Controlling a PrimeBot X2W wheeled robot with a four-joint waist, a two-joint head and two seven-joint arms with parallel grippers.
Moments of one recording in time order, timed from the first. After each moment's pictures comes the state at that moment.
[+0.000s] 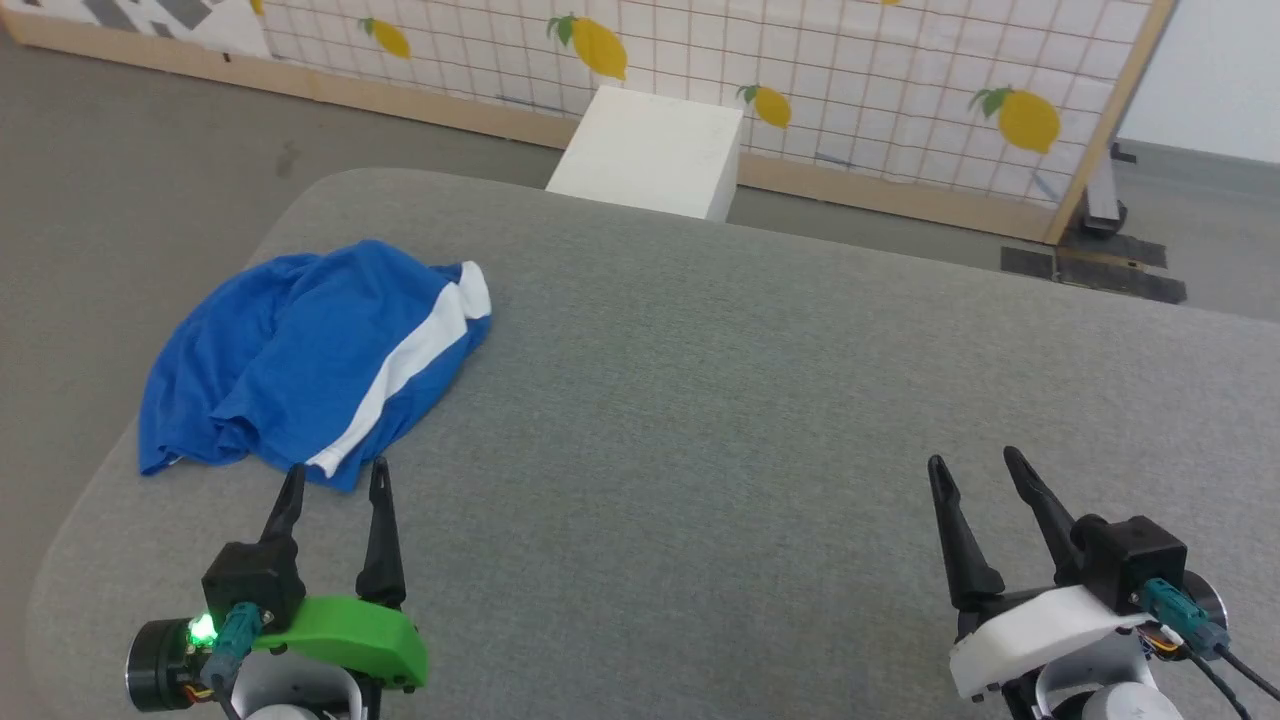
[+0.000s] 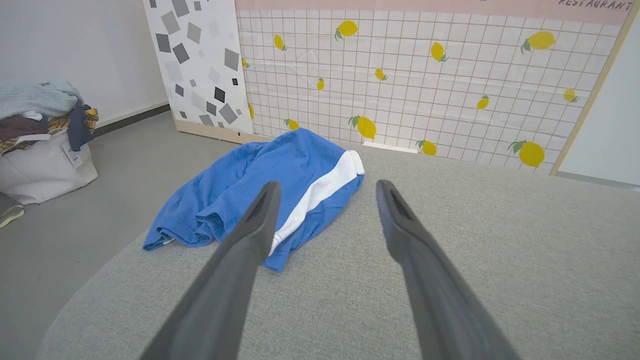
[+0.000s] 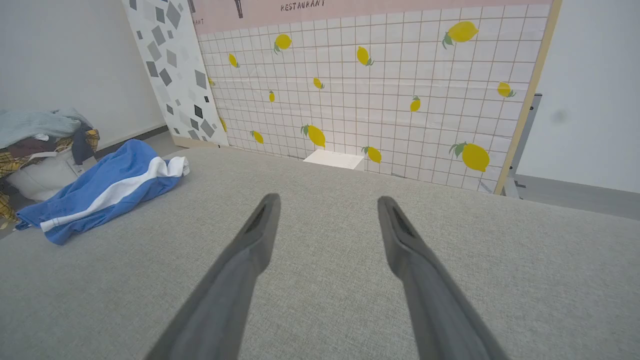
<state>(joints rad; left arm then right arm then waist) 0.01 0.06 0.04 0.04 -0.08 -0.01 -0.14 0.00 -0.05 0.03 0.12 0.13 0.13 -0.14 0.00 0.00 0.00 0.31</state>
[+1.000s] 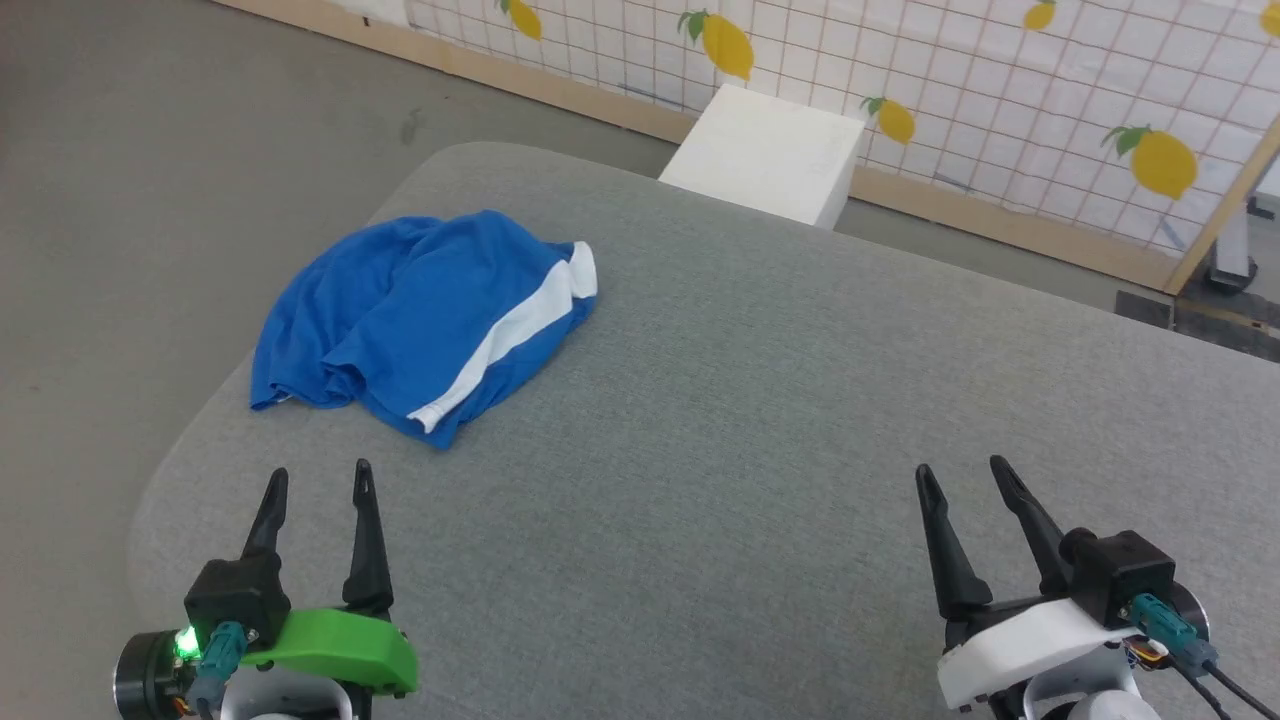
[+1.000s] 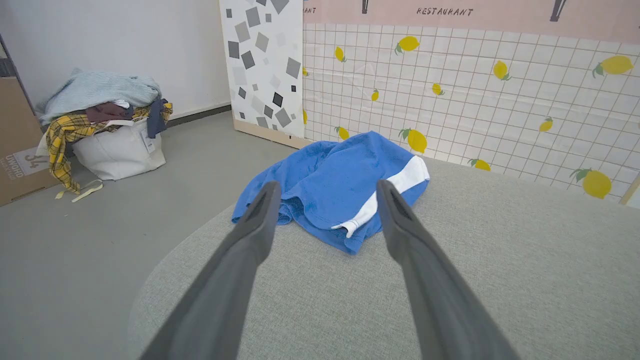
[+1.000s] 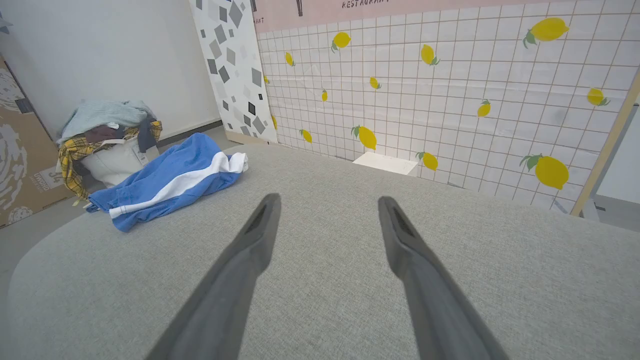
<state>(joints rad) 0.02 0.06 0.05 0.05 -0.09 -0.01 -0.20 0.00 -0.05 0.05 0.16 0.15 0.13 -0.20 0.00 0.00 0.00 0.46</state>
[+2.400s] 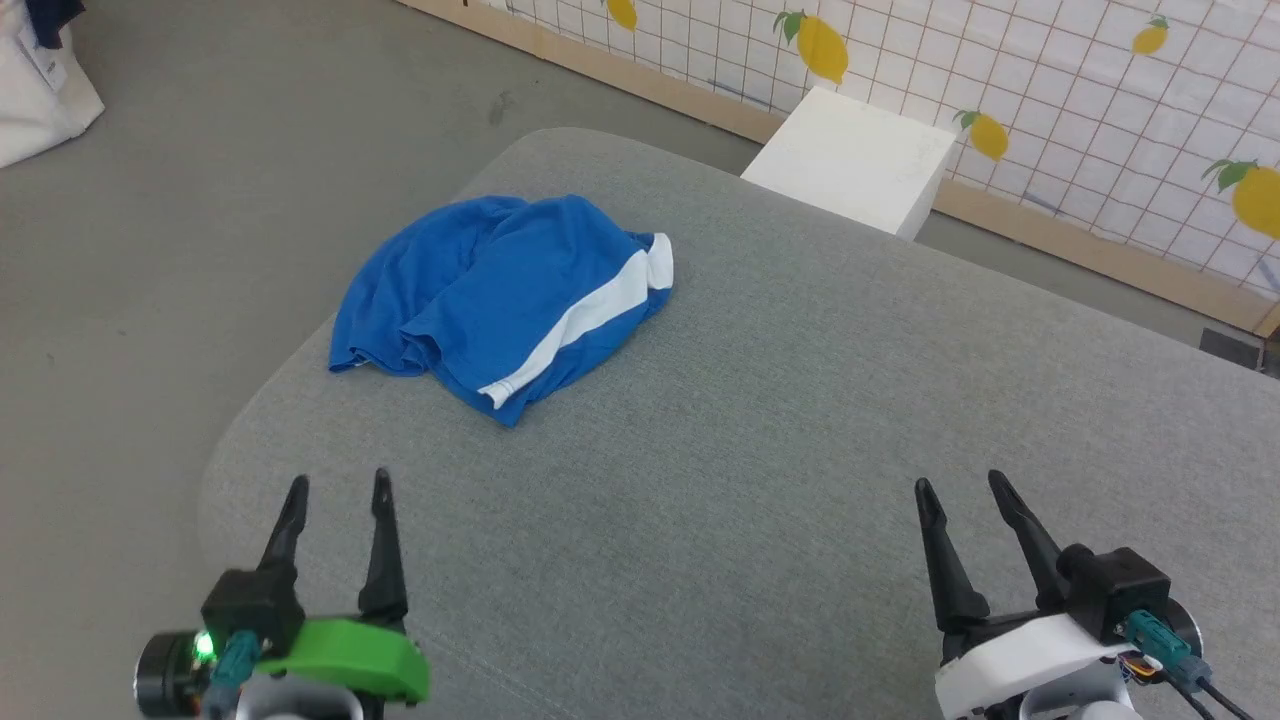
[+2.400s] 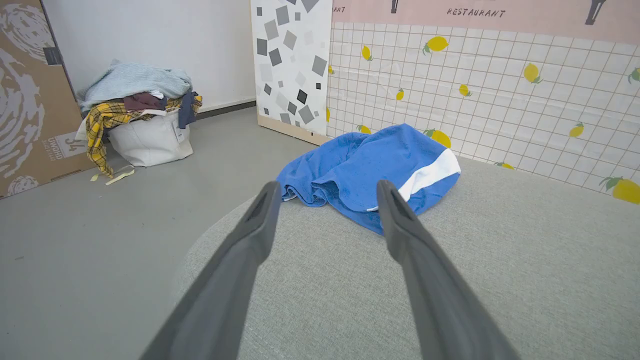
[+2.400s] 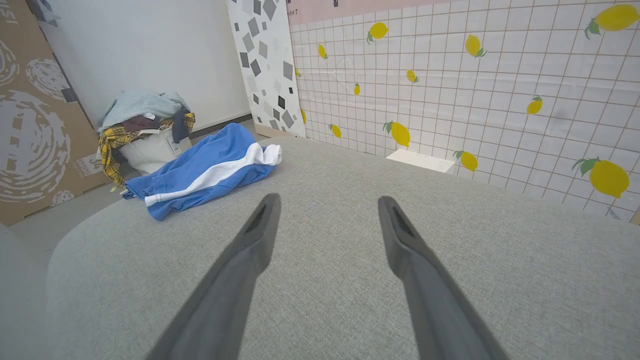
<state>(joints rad) 0.02 0.06 0.04 0.10 -0.10 -0.05 -0.26 0.00 -0.05 0.06 0.21 0.16 0.13 -0.26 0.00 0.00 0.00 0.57</state>
